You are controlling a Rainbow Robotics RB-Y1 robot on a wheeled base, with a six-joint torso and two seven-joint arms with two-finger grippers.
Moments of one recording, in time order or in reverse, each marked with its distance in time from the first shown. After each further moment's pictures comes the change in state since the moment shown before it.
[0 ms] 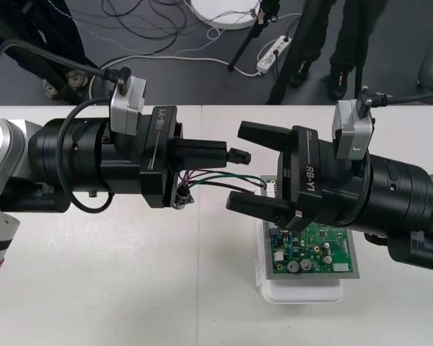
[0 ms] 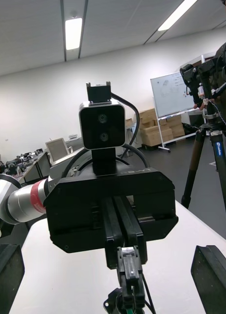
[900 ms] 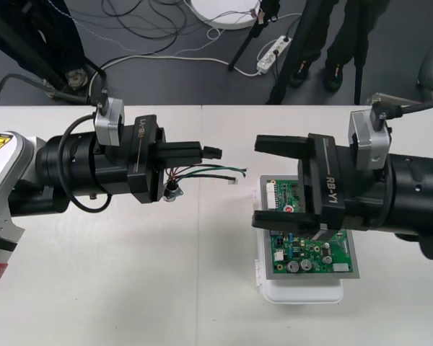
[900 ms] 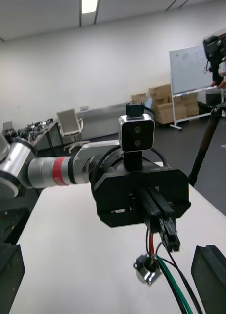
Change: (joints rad) right arm 0.000 -0.129 -0.064 0.007 -0.002 -0.119 -0.007; left arm 0.001 0.000 0.000 0.282 0.150 -0.076 -0.322
